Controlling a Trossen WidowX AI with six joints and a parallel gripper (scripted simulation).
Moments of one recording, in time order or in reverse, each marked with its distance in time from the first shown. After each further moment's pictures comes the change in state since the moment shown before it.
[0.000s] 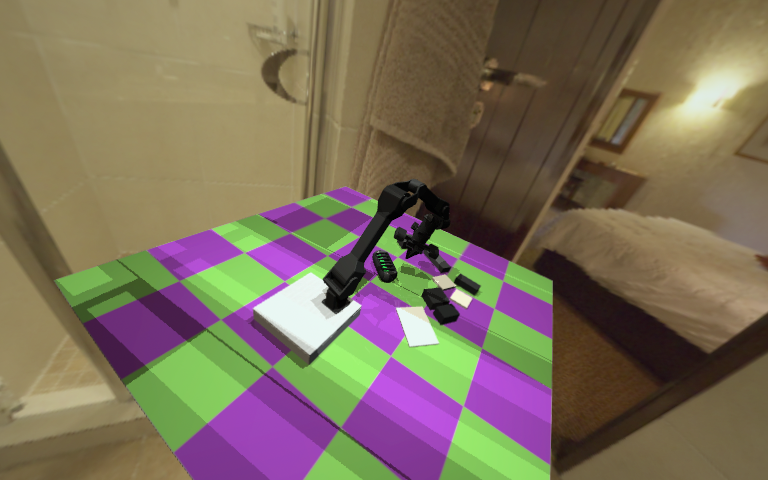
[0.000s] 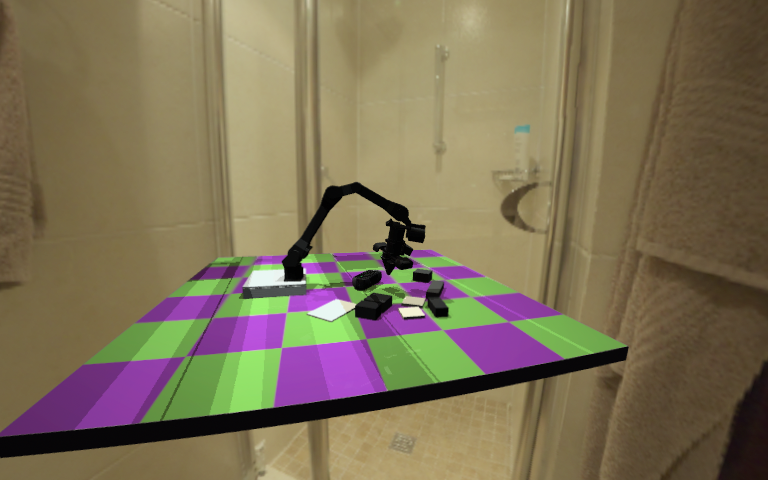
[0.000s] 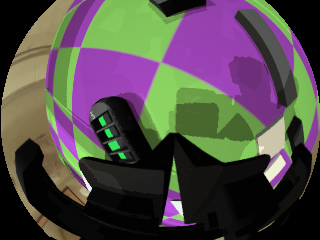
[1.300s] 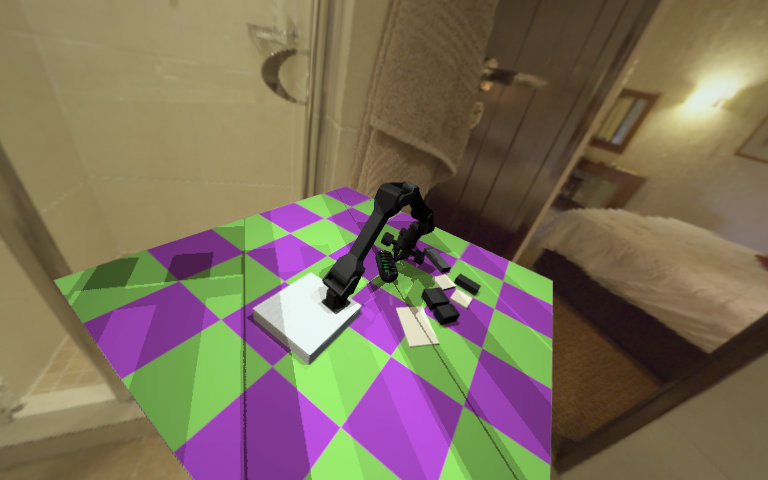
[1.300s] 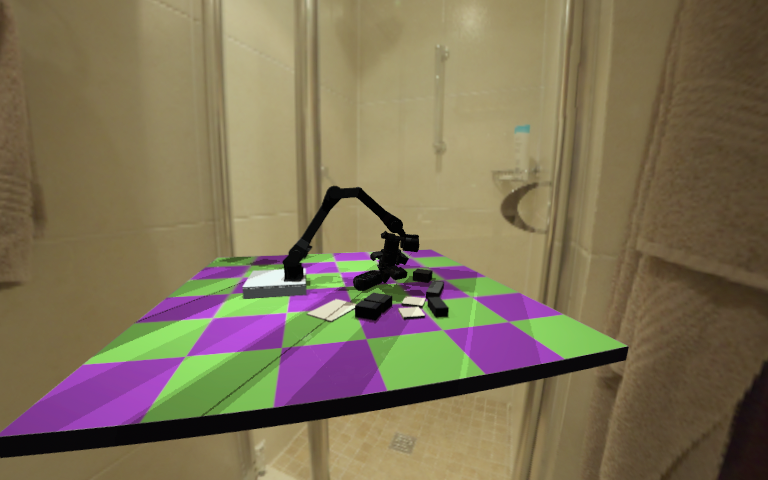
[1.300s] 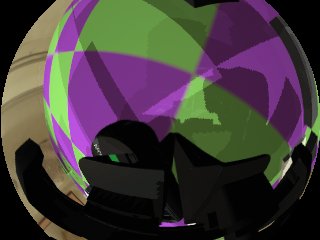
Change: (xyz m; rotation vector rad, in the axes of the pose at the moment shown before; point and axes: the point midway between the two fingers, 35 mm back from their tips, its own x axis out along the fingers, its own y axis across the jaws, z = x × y) arm 0.061 0.032 0.016 0.037 -0.034 0.034
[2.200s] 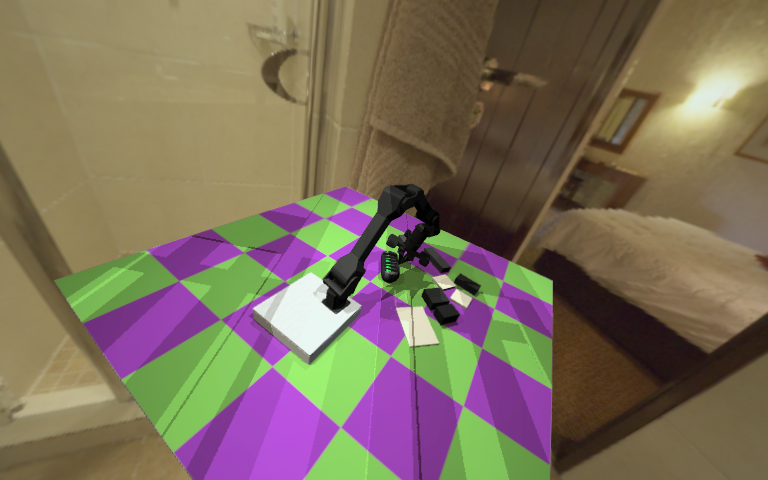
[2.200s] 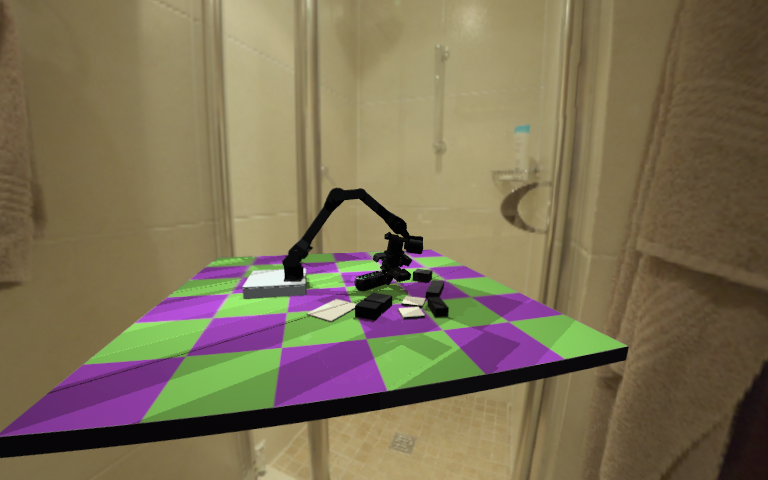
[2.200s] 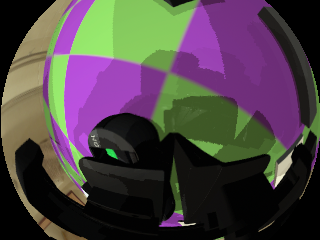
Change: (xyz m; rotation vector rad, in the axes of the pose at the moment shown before) arm -0.005 -0.021 0.000 0.000 0.005 0.000
